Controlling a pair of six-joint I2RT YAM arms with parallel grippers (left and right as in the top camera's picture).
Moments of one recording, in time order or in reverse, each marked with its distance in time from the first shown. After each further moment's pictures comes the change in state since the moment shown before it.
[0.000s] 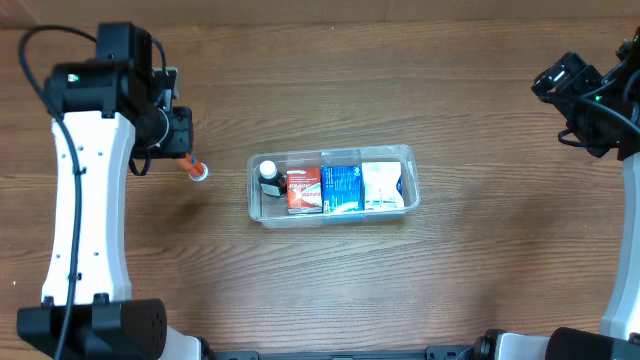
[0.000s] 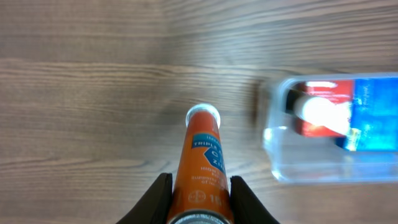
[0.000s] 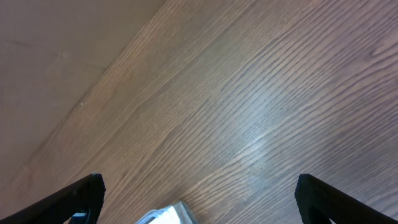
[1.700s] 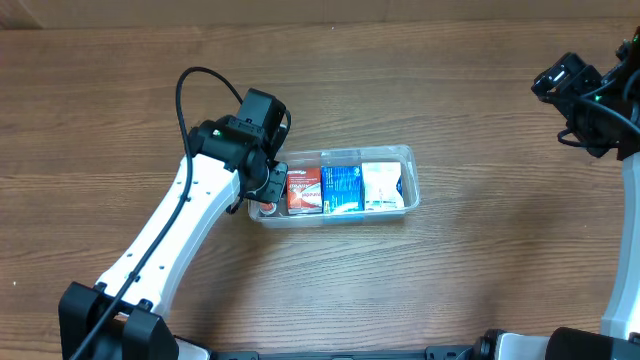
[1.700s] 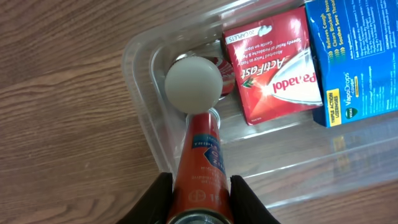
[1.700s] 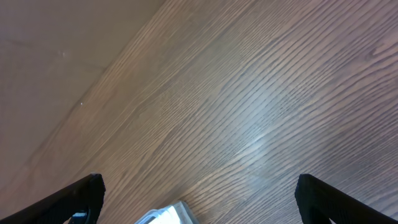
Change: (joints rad) left arm -0.407 -0.092 -0.522 0.405 -0.086 -0.103; right arm 0.000 0.000 0.000 0.000 0.000 0.000
